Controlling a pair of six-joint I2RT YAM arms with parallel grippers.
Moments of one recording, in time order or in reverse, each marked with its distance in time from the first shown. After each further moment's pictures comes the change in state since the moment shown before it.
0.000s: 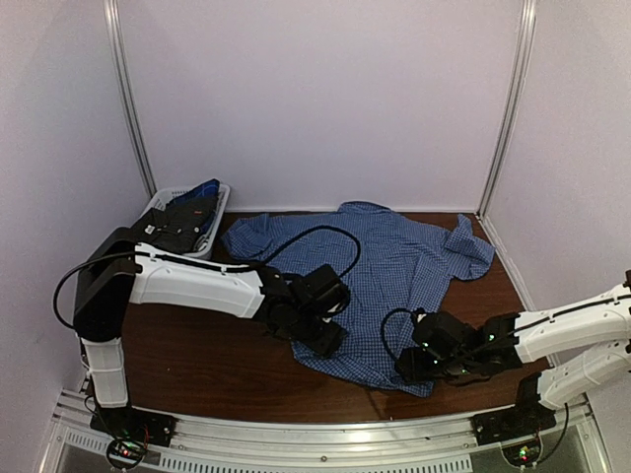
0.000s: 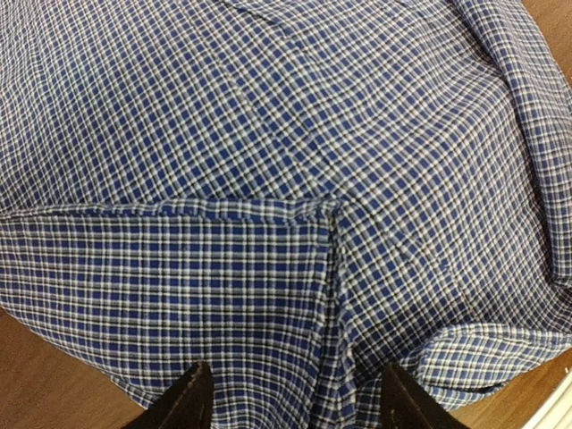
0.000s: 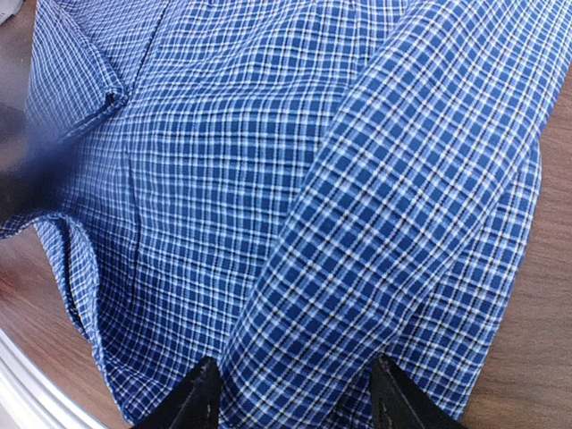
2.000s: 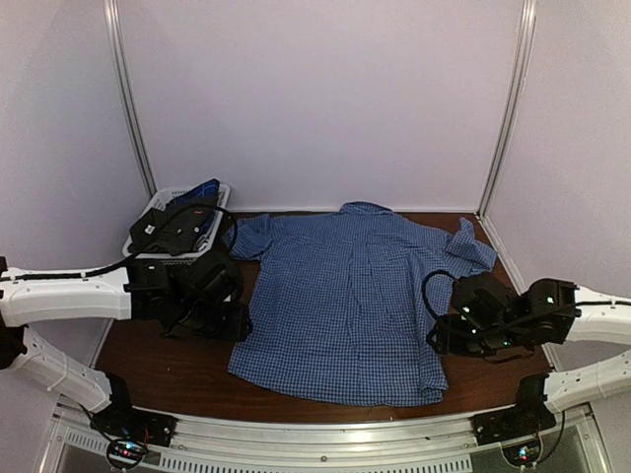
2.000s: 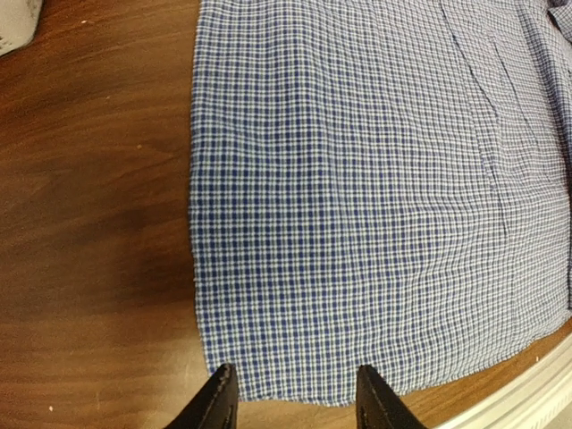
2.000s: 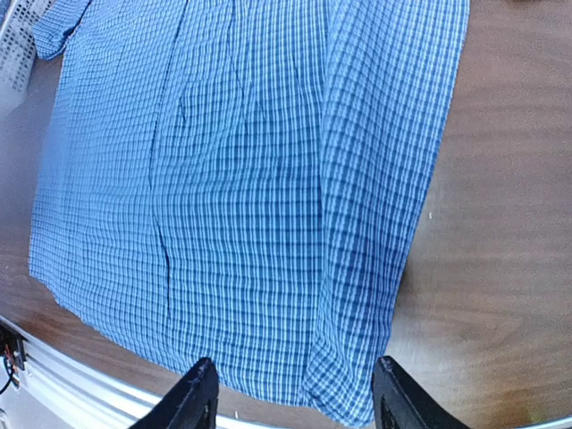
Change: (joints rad) left arm 0.123 -0.690 -0.467 -0.186 -0.108 -0.380; right arm -0.040 -0.293 0.224 -0.547 0.065 0.148
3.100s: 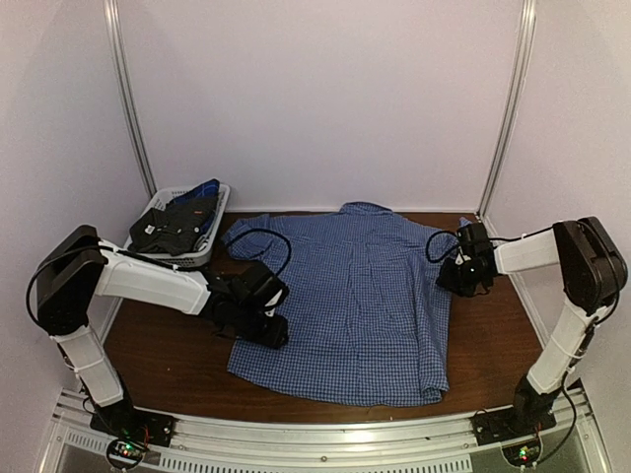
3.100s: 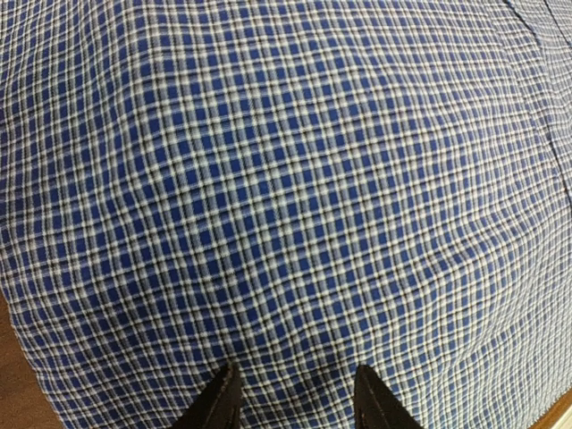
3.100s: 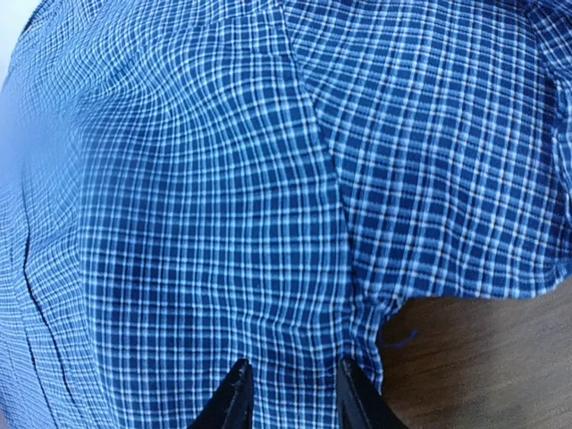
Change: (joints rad) left arm 0.104 0.482 0.057 0.377 0.220 0.306; right arm -0.887 0.819 0.156 0.769 -0.336 -0.466
